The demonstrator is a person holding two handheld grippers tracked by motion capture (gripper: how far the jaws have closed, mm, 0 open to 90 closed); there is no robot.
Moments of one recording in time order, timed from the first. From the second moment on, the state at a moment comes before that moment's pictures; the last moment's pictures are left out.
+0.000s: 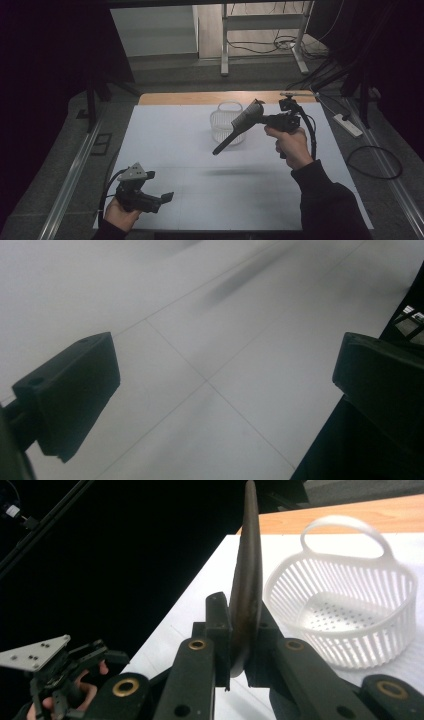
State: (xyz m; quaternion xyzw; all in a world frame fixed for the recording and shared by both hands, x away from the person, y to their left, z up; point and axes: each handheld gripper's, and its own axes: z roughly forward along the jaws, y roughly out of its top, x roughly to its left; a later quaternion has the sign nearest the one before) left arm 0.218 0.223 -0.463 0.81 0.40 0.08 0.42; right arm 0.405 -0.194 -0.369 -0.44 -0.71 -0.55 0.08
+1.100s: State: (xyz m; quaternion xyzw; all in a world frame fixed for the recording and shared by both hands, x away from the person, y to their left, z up) left arm 0.184 0.246 -0.460 0.80 0.41 0.12 0.42; right arm 0.446 -0.203 -0.346 -0.47 -0.68 -0.55 0.02
